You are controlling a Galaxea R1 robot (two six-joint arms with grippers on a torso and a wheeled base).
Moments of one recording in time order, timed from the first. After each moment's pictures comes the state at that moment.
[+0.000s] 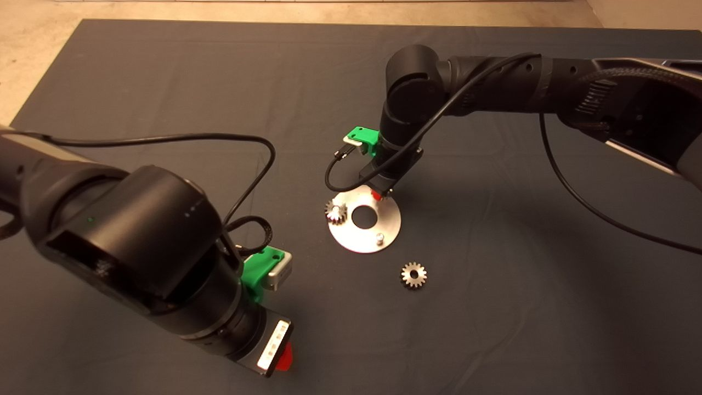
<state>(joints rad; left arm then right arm) -0.43 2.48 -0.46 0.09 1.53 -1.65 0.40 2.93 -1.48 -0.24 -1.52 0.67</state>
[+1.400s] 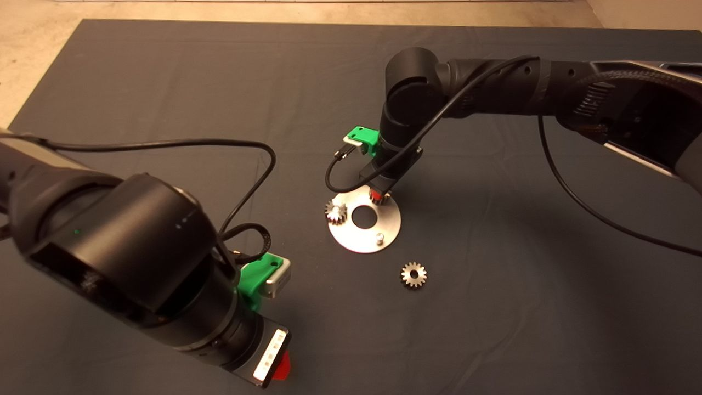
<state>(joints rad) -0.43 2.48 -0.44 0.09 1.53 -1.67 0.39 2.93 -1.48 -0.29 -1.53 0.67</state>
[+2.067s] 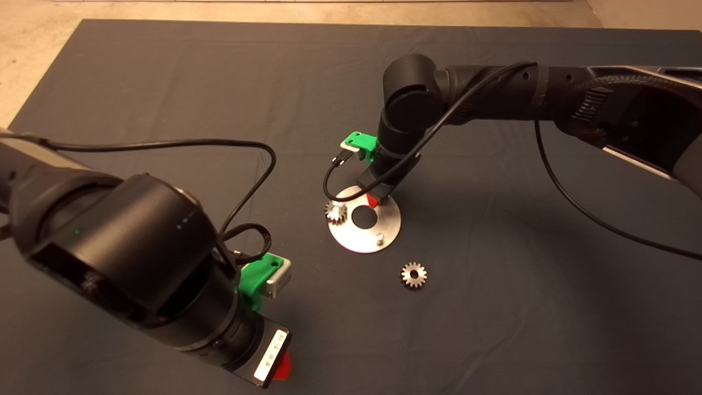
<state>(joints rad) -0.43 2.51 -0.44 0.09 1.53 -1.67 0.38 2.91 -1.38 -0.29 -1.53 0.72</state>
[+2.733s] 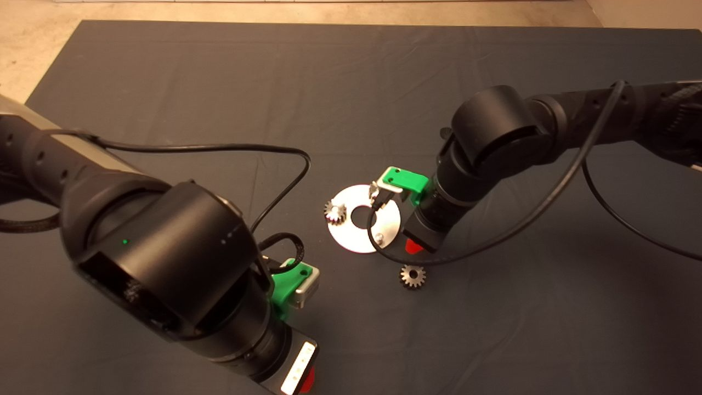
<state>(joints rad) -0.43 2.60 -0.45 0.09 1.53 -1.70 0.39 2.70 -0.94 -0.25 -1.53 0.86</state>
